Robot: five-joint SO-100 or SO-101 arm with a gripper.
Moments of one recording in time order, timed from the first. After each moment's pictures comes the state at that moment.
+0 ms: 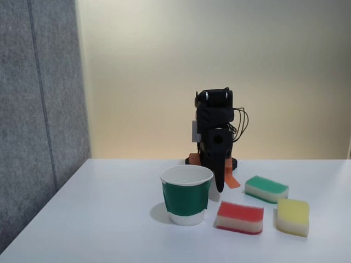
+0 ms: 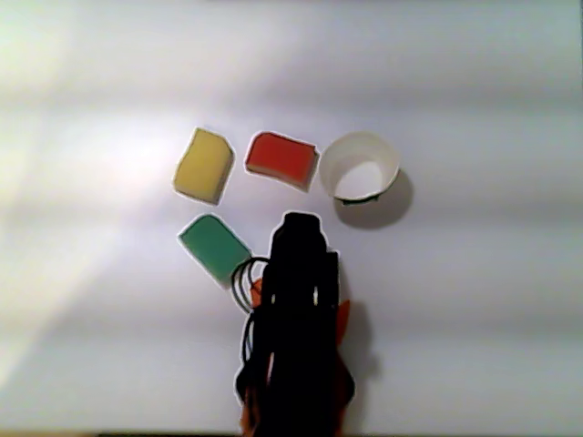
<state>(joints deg) 5.0 192.1 182.6 71.9 -7.9</state>
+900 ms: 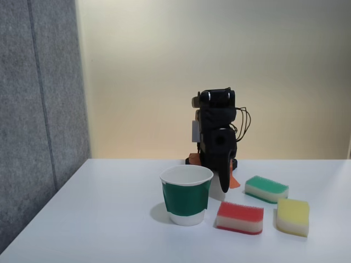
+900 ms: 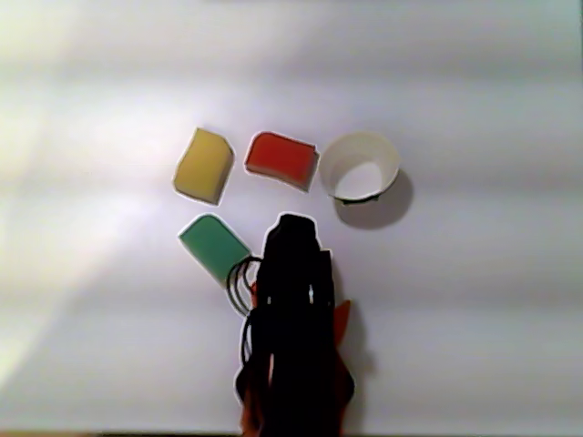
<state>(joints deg) 1.0 192.1 182.6 72.7 0.9</state>
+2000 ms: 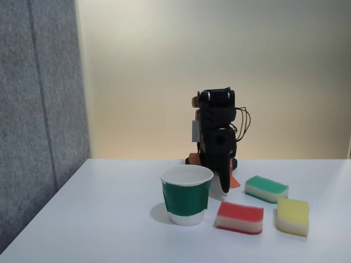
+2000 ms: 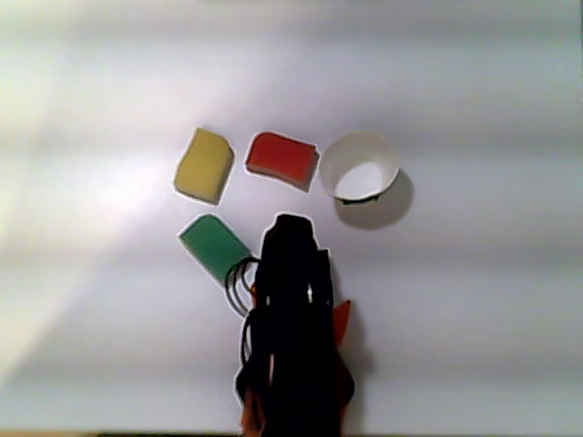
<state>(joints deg) -0.1 192.1 182.6 72.7 0.8</state>
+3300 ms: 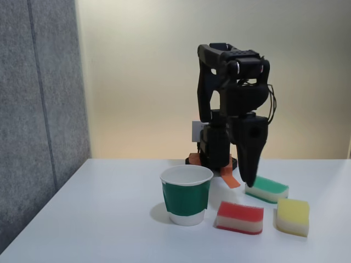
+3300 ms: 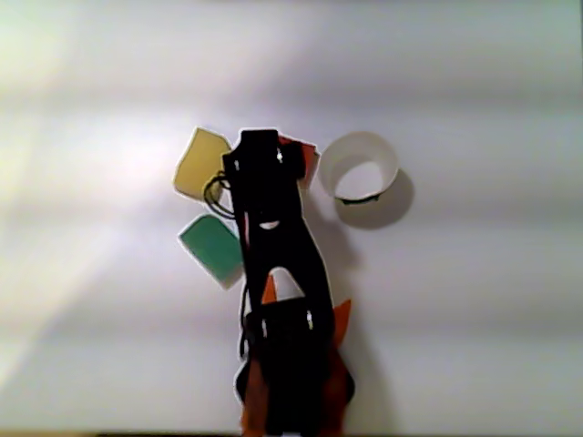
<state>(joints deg) -6.9 115.1 118.8 71.1 -7.8</state>
